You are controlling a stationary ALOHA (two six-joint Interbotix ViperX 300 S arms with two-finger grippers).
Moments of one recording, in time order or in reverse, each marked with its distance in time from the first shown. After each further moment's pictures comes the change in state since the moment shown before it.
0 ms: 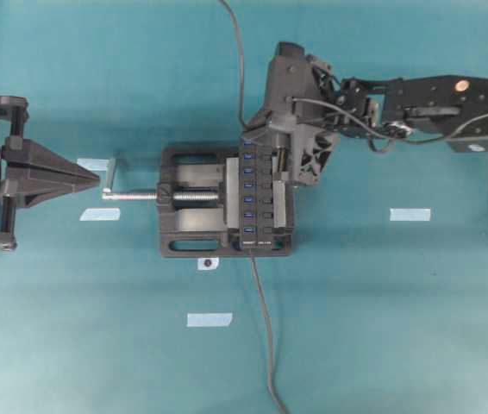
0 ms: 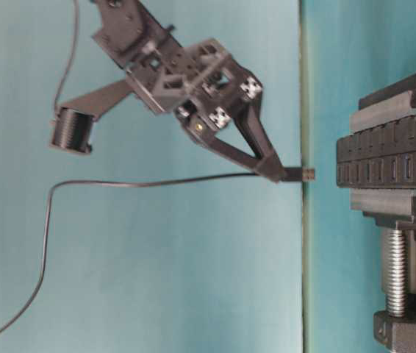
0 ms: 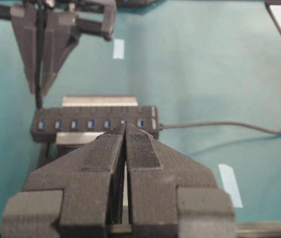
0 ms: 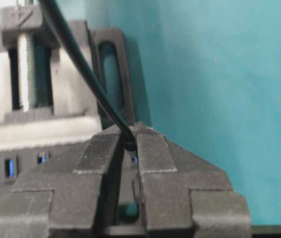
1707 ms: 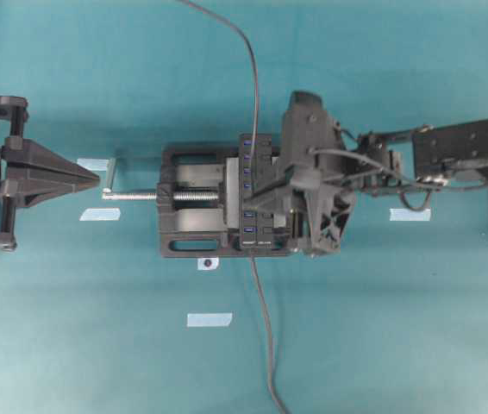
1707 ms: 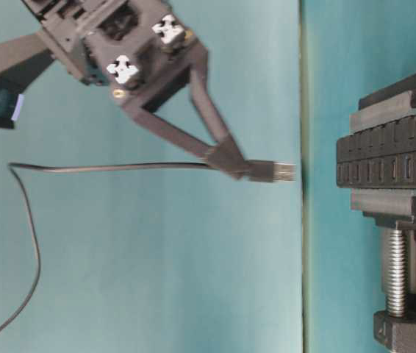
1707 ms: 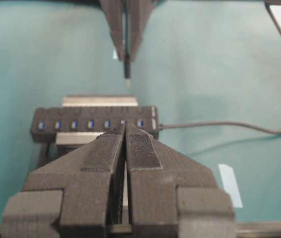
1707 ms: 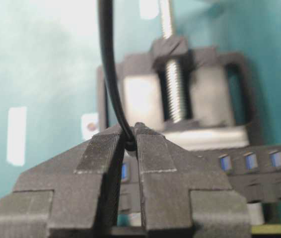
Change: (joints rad) left arm 0.000 0.000 0.000 0.000 0.000 0.000; right arm 0.222 -0.101 0.000 0.029 0.057 0.201
